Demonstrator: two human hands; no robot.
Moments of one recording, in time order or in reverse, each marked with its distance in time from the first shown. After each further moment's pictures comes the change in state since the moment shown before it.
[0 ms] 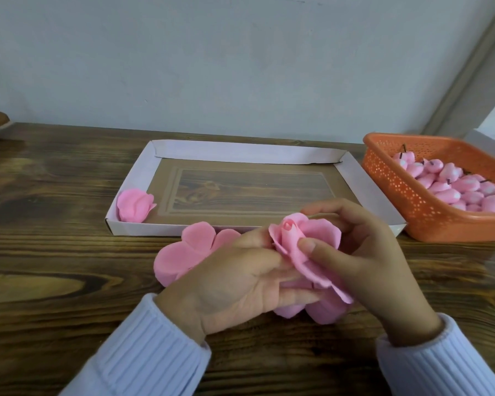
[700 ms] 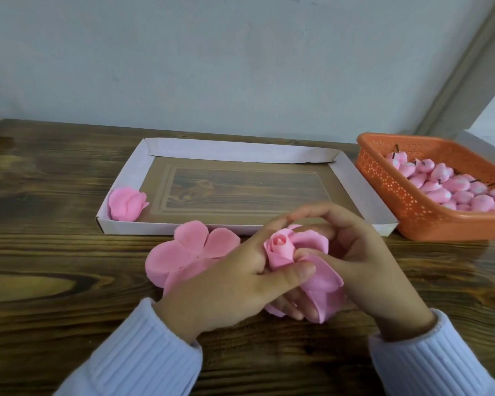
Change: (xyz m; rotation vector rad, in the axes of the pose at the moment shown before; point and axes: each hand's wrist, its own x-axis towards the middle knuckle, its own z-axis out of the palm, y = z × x) left_hand -0.002 -0.002 0.002 0.698 0.051 0.128; right_hand 0.002 0.005 -0.005 0.221 -0.213 -0.013
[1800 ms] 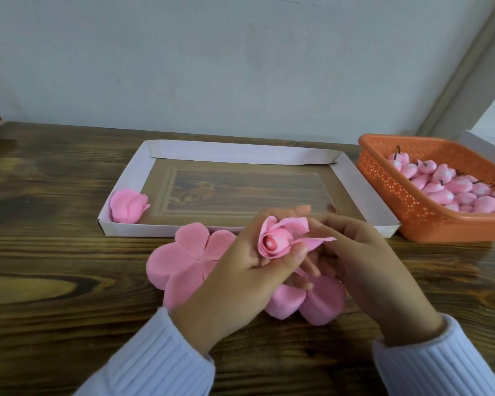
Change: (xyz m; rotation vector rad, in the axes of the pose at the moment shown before) left_hand 0.007 -0.009 0.015 -0.190 0.290 0.241; right_hand 0.003 0.012 -0.007 -0.005 0.251 0.357
